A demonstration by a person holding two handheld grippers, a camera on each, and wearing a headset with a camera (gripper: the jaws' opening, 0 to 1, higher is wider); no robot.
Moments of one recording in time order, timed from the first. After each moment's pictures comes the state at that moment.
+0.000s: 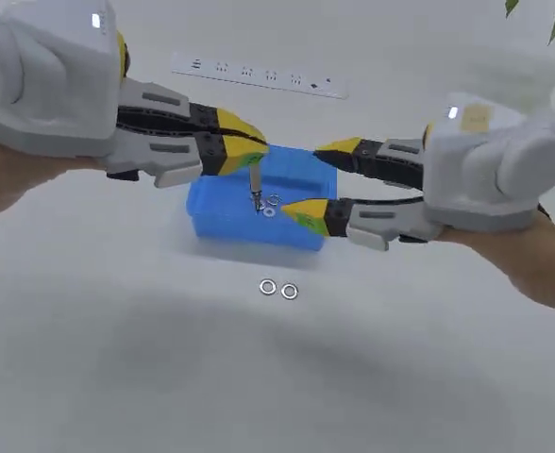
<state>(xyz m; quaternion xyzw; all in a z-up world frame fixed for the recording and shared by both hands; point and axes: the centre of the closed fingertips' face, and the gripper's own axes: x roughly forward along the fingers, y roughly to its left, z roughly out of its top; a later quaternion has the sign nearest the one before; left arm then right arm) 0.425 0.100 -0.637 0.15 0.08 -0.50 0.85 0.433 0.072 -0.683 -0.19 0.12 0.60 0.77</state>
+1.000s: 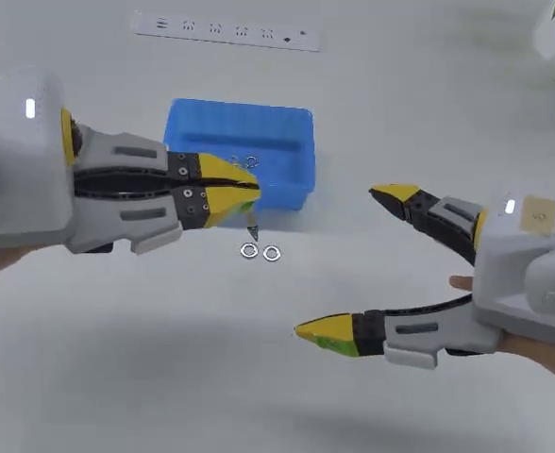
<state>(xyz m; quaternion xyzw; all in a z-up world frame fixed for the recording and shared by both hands) 0.366 0.069 -0.661 0.13 0.05 -0.54 0.83 0.356 0.018 -0.726 -0.15 0.19 0.57 0.79</state>
